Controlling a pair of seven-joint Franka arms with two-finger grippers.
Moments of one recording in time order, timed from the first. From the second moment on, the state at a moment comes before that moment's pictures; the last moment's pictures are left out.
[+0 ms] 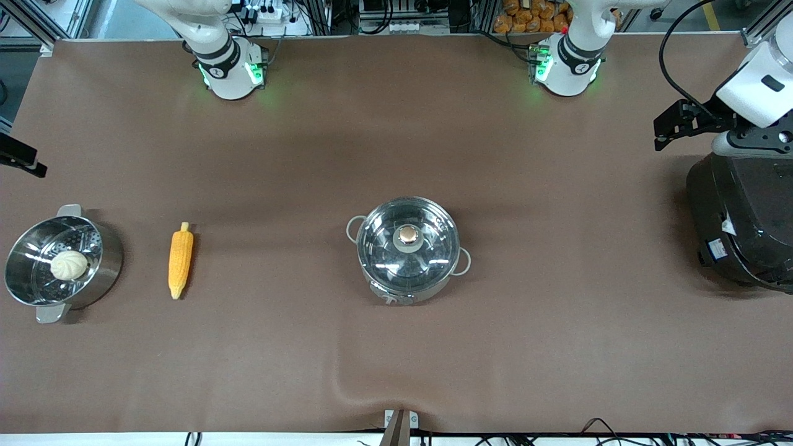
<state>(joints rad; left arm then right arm) -0.09 -0.04 -0.06 -1.56 0.04 1.51 -0.03 -0.15 0.04 -0.02 -1.51 0.02 1.55 -0.20</state>
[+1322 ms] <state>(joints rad) -0.43 0.35 -0.09 -1.45 -0.02 1.83 -0.33 -0.07 0.10 -0.01 -1.92 0.02 1.95 0.01</state>
